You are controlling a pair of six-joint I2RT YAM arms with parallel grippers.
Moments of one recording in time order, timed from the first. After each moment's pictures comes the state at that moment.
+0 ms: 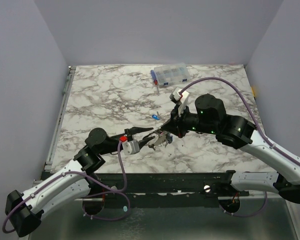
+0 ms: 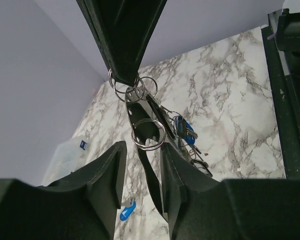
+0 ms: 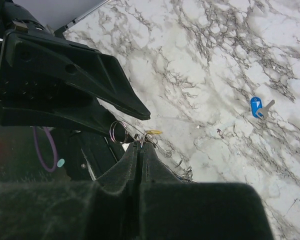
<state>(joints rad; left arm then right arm) -0.80 0.67 0.48 0.31 0.55 0.49 0.99 1.11 1.32 -0.61 -0.13 0.13</state>
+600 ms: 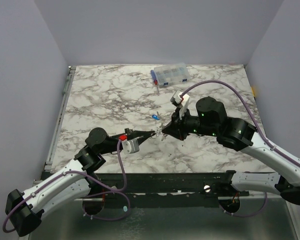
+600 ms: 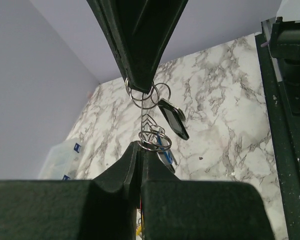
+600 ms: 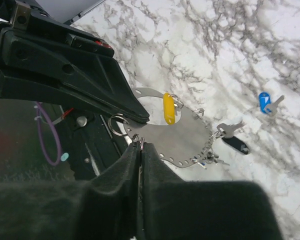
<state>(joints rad) -0.80 0.69 0.48 0.33 0.57 0.46 0.99 1.09 1.28 -0.60 -0.16 0.15</state>
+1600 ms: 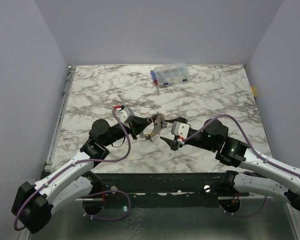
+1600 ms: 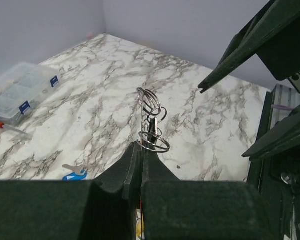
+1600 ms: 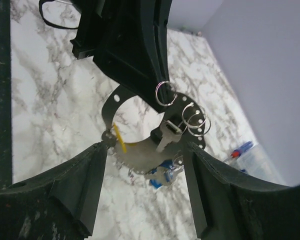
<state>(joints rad) -0.65 0.85 0.48 0.47 0.43 -0.10 1.01 0.87 0.77 -0.07 -0.16 -0.50</state>
